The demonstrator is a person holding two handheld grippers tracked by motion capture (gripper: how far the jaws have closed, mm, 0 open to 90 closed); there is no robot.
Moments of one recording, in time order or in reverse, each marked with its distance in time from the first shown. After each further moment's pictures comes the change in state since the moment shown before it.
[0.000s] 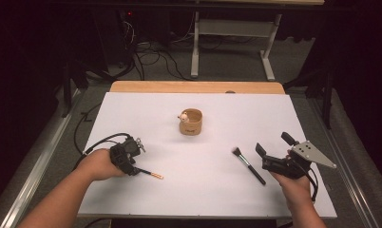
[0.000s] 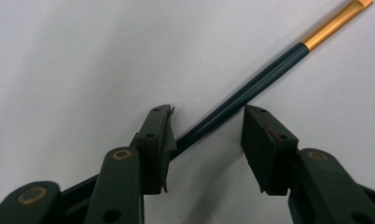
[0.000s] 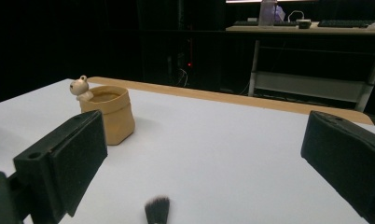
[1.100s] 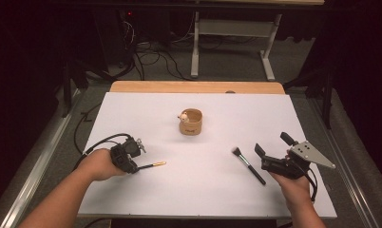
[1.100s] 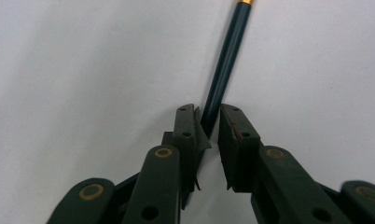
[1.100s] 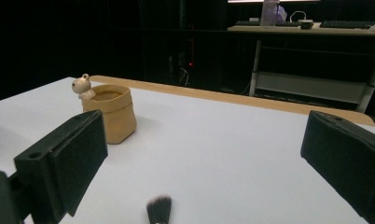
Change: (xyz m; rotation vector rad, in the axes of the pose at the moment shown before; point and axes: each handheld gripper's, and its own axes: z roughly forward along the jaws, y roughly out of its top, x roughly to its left) left arm -0.003 0.001 -0.001 0.009 -0.013 0.008; right arm 0.002 0.000 0.001 0.001 0.006 -0.012
